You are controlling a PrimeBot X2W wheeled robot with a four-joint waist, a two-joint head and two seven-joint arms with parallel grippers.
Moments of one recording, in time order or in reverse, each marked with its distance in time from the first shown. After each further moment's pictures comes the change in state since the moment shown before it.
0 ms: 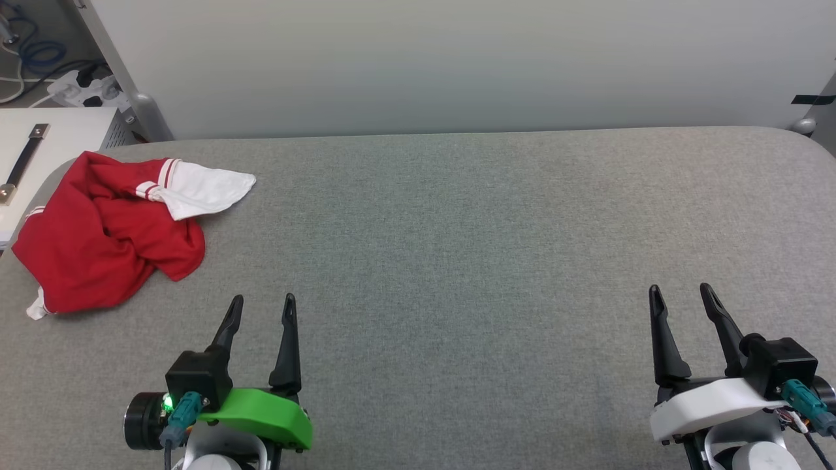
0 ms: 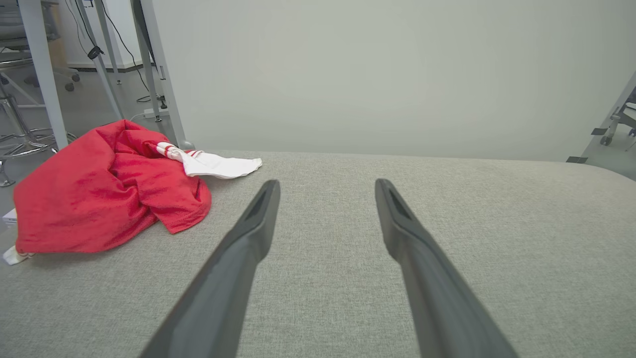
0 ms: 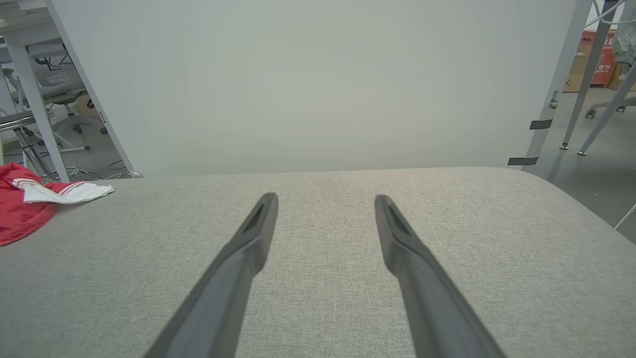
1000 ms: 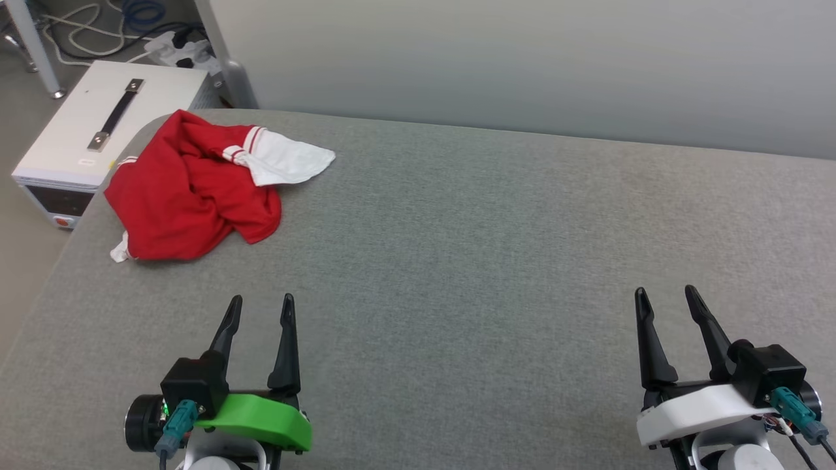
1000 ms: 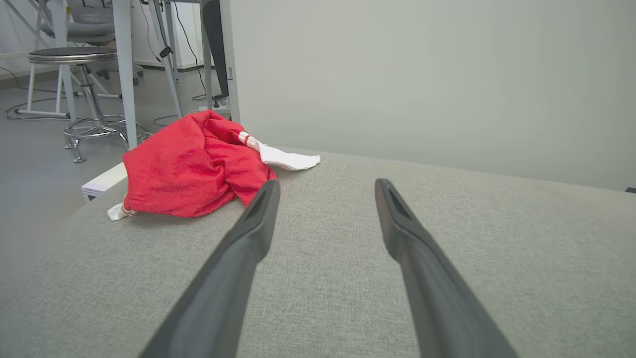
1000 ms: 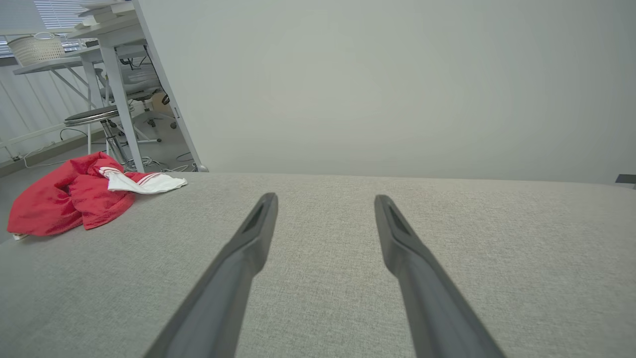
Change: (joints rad) left arm 0.000 -0.001 0.002 0.022 -0.022 -0.015 -0.060; right arm 0.000 0.002 0.041 0.027 0.030 0.000 -0.055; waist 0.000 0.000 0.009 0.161
